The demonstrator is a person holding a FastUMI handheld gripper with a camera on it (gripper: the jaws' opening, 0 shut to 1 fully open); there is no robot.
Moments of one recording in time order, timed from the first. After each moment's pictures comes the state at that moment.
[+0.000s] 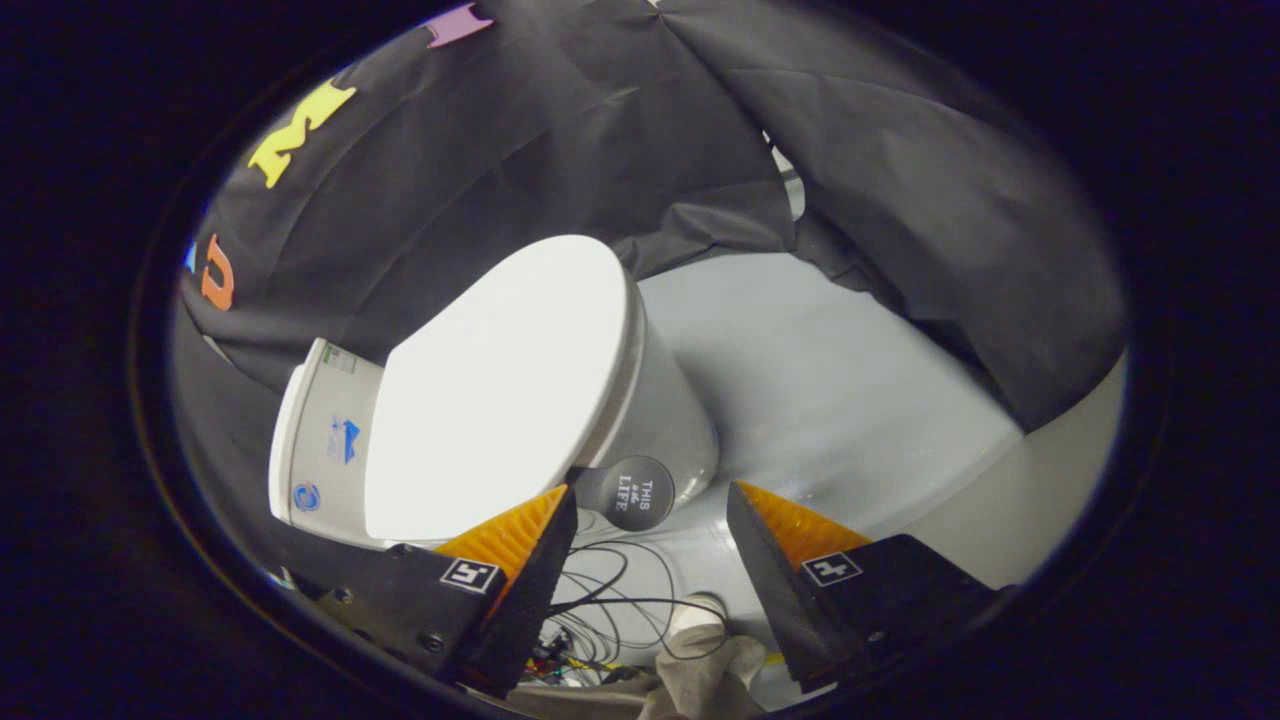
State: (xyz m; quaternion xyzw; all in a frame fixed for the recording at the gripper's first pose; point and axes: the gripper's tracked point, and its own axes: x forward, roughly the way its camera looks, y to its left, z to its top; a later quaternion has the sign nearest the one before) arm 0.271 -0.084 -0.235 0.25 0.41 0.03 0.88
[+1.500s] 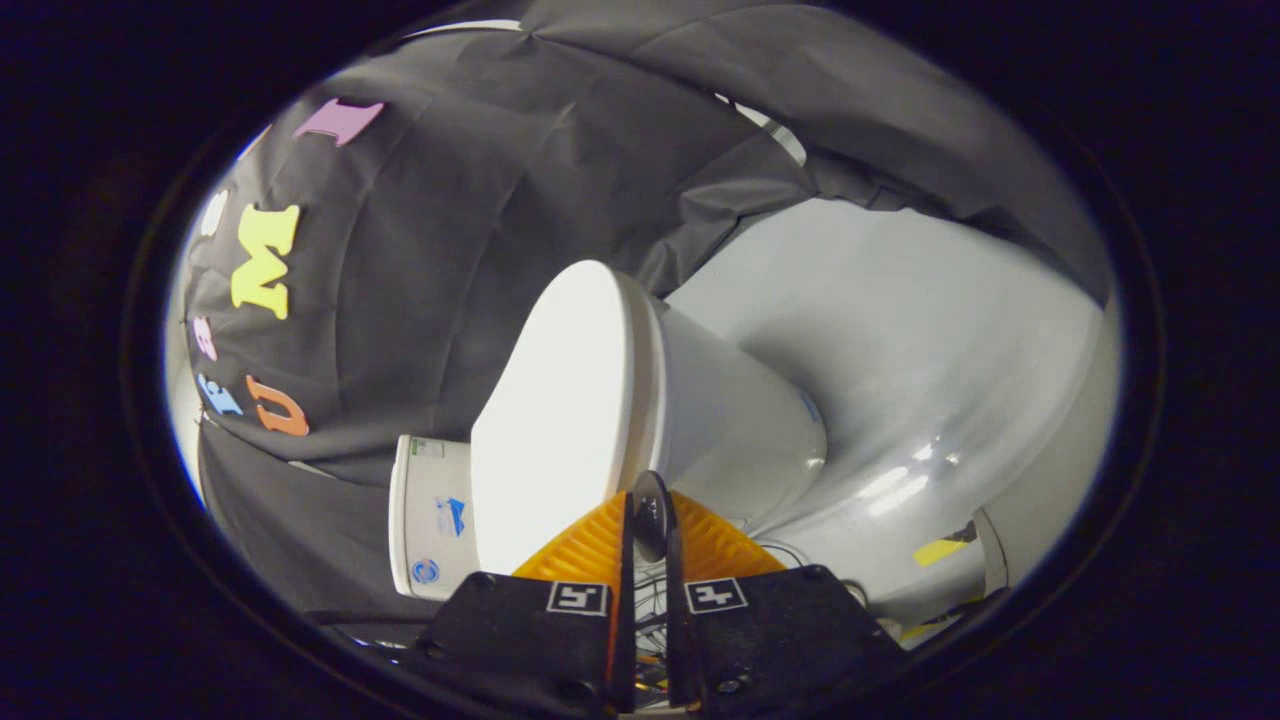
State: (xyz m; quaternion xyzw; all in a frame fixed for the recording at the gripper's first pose) arm 0.294 -0.077 -0.228 0.44 0.36 0.10 0.82
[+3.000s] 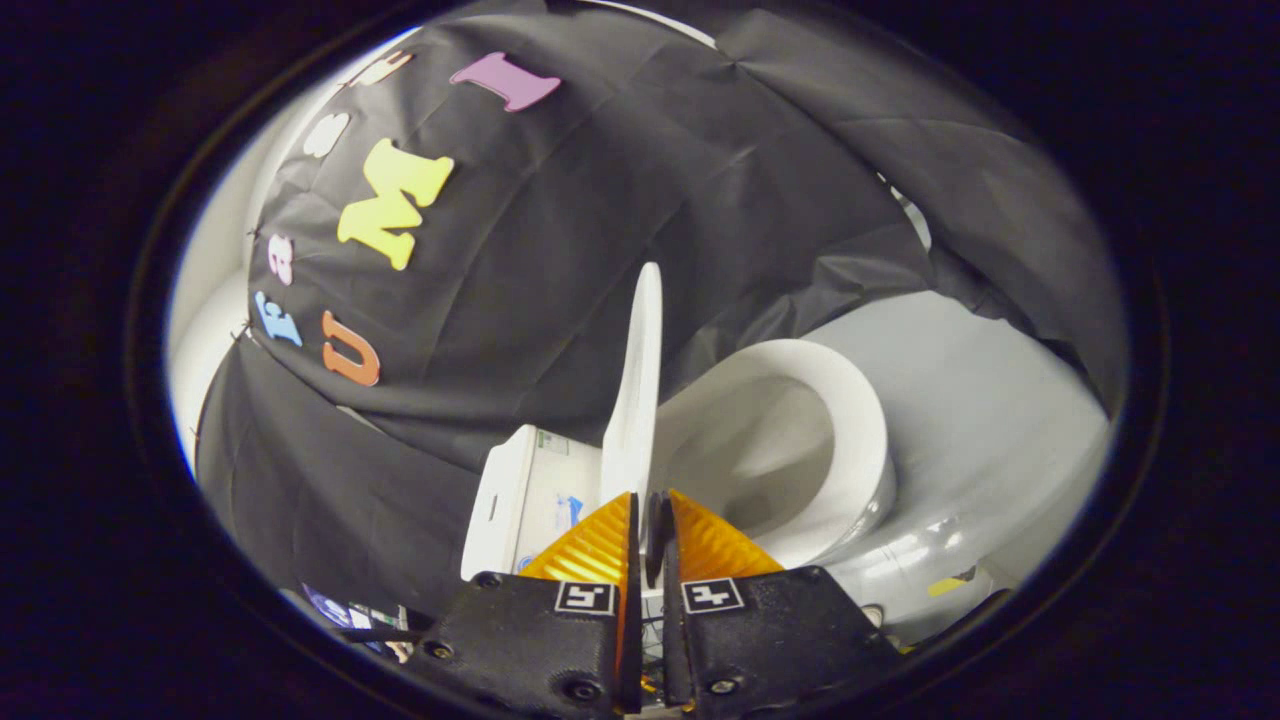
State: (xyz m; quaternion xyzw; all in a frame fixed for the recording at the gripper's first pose) arm 0.270 0.027 -0.037 0.34 0.29 0.18 0.88
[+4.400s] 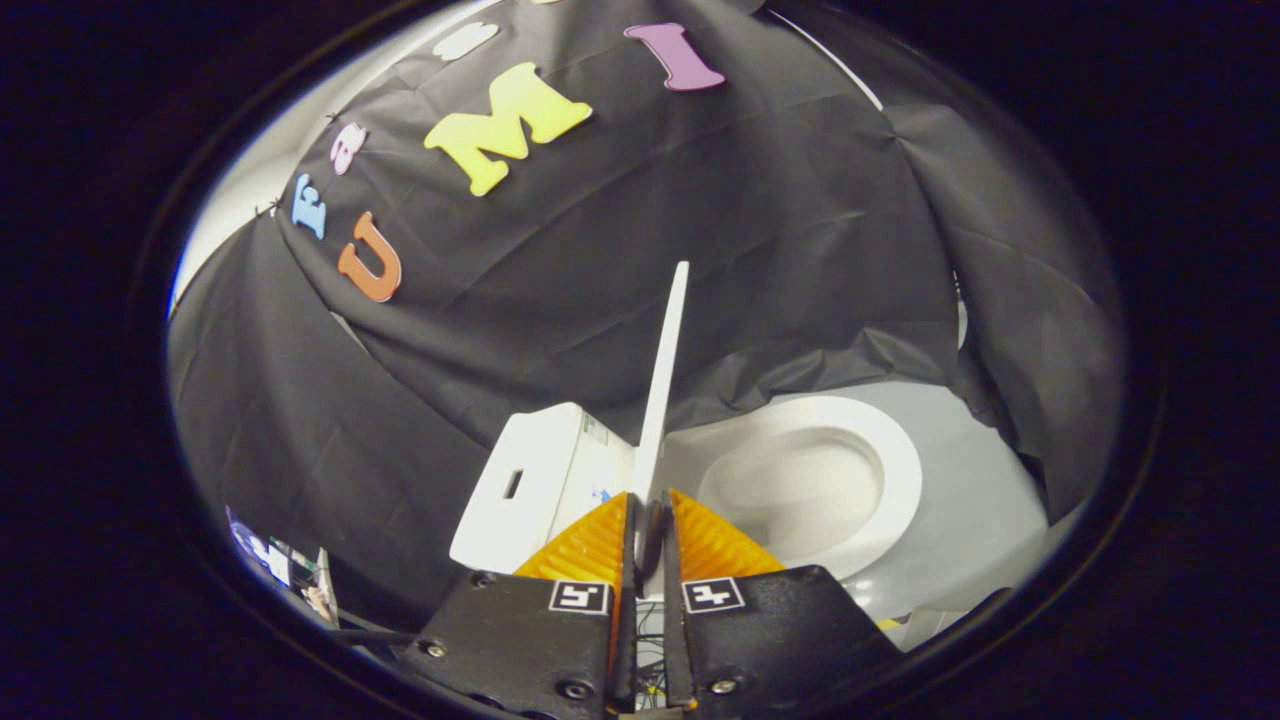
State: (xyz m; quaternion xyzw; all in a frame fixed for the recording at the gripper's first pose) arm 0.247 0.141 0.044 0.18 0.27 0.18 0.93
